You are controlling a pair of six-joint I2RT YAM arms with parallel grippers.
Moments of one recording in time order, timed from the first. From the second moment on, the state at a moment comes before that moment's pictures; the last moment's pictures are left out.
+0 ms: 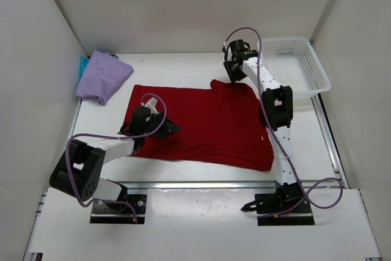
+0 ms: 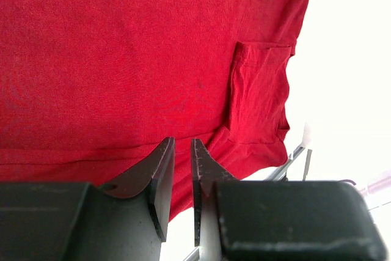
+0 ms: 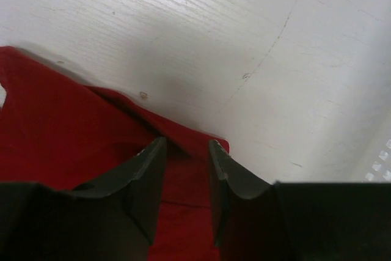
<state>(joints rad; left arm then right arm) -0.39 1.40 0.48 0.37 0.38 -0.90 0.26 2.49 2.31 -0.85 0.07 -0.19</state>
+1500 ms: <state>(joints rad) -0.32 1.36 0.48 0.34 0.39 -0.95 0.07 2.49 2.42 -0.93 -0.03 0.11</state>
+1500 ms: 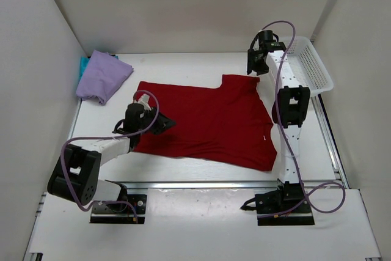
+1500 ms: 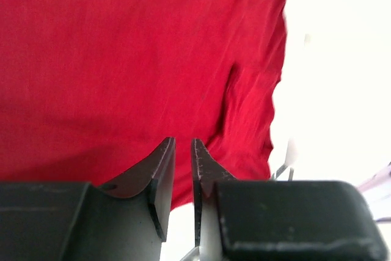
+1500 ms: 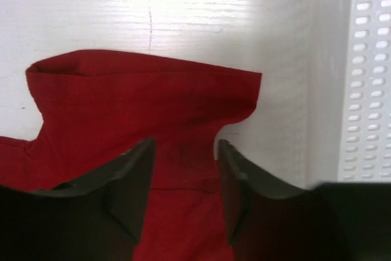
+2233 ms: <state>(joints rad) -0.14 1.71 0.68 0.26 0.33 -0.91 0.47 2.15 1.97 -0.84 -0.03 0.16</state>
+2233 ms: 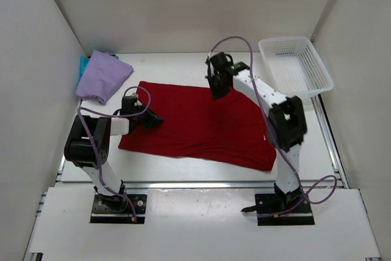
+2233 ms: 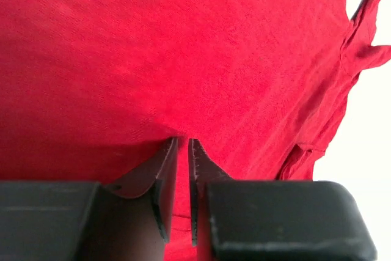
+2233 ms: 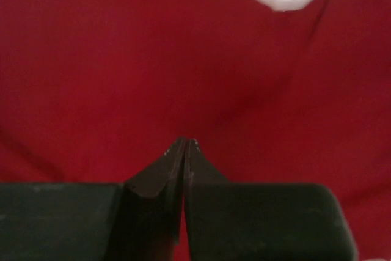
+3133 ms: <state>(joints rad) 0.05 1.58 0.95 0.05 0.28 -0.79 0.14 1.75 1.27 -0.22 -0.25 0.33</state>
